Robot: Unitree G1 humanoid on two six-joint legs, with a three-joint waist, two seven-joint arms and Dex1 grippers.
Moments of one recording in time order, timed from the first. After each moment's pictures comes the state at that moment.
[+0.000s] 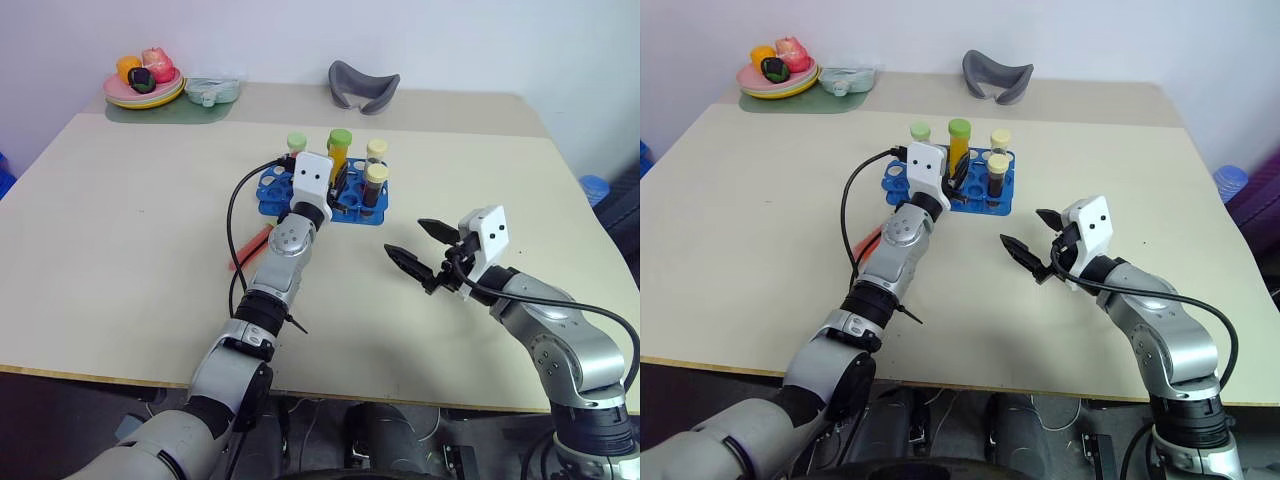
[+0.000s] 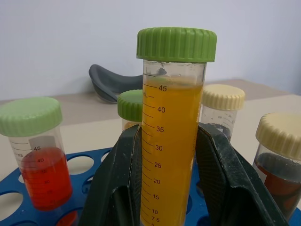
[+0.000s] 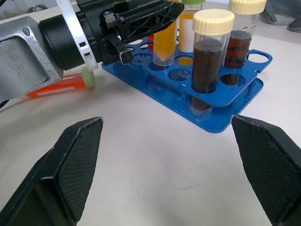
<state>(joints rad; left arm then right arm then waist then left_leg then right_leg) -0.80 -0.08 -0.08 0.64 -0.05 -0.17 -0.10 -0.15 -0.53 -0.13 -0.43 0.53 0.61 0.53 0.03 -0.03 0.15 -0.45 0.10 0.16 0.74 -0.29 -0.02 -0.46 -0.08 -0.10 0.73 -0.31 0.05</state>
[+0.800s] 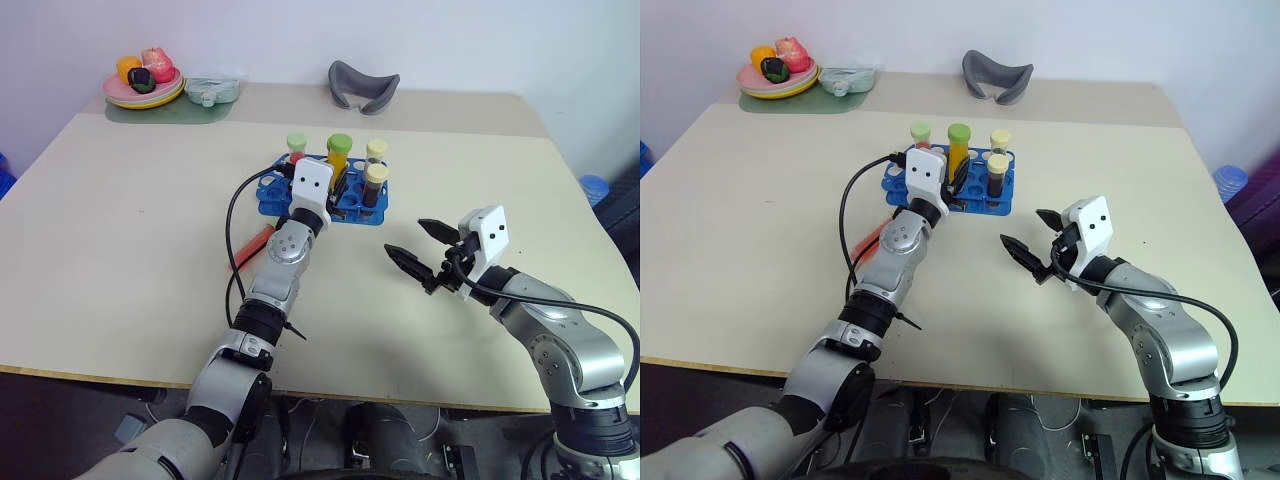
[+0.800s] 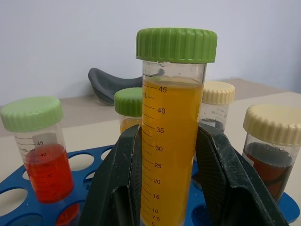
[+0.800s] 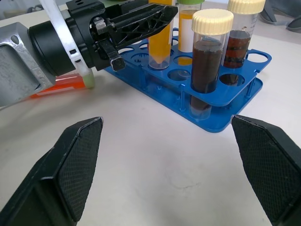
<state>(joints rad) -0.74 -0.08 -0.09 0.57 0.00 -0.17 -0.11 -0.15 -0.53 -0.13 -0.43 0.53 0.61 0.53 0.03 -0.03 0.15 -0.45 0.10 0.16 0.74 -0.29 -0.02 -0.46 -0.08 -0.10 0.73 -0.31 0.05</state>
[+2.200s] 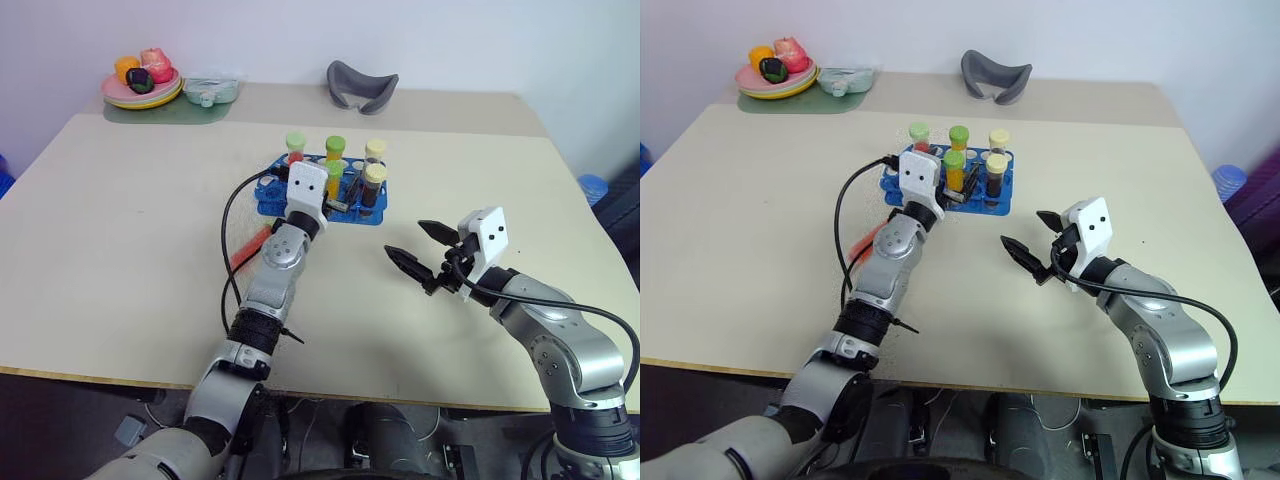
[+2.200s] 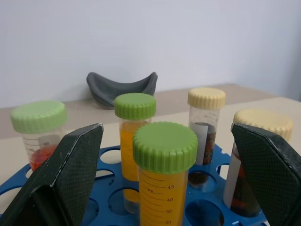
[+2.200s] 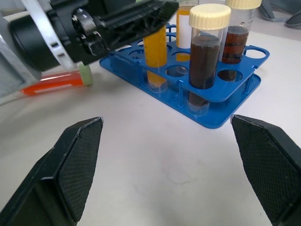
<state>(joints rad) -0.63 -0.04 -0.08 0.33 -0.04 -0.06 -0.19 -0.15 -0.53 -0.13 -0.43 0.53 0.61 0.54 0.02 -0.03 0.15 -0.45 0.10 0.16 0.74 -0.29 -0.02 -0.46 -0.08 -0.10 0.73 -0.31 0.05</state>
